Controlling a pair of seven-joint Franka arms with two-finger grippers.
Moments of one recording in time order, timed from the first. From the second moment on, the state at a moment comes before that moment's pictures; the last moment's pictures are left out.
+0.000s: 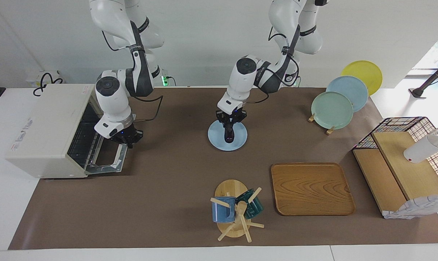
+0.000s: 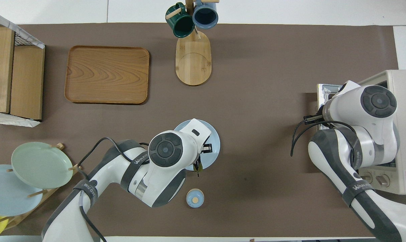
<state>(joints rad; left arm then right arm) -0.69 0.19 -0.10 -2.13 -0.14 2.41 -0.69 0.01 0.10 0.04 -2.21 -0.14 2.32 0.01</state>
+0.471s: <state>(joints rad) -0.69 0.22 -0.09 -2.13 -0.14 2.43 -0.70 0.01 0.12 0.04 -2.27 -0.14 2.42 0.04</state>
